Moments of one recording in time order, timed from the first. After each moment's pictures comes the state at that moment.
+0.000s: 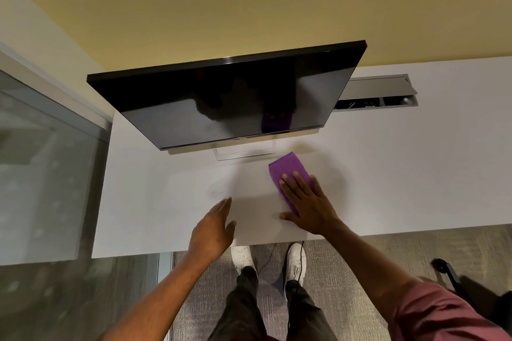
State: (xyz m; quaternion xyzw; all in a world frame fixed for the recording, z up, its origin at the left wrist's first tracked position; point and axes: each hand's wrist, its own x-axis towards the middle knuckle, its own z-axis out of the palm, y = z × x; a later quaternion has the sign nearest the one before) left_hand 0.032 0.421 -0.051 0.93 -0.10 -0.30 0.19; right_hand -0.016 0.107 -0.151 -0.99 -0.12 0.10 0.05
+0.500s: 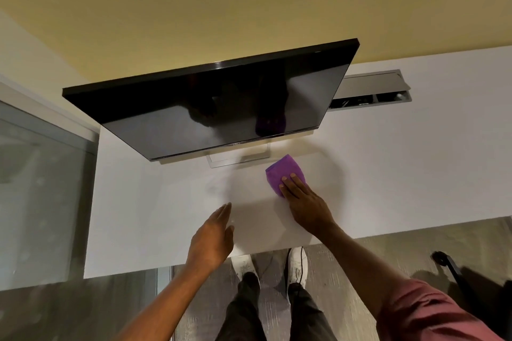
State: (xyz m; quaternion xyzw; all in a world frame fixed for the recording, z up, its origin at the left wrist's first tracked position) left_hand 0.040 0.412 -0.059 0.93 -0.13 -0.29 0.19; right_hand -0.004 0.109 -0.175 -0.99 -0.08 0.05 0.12
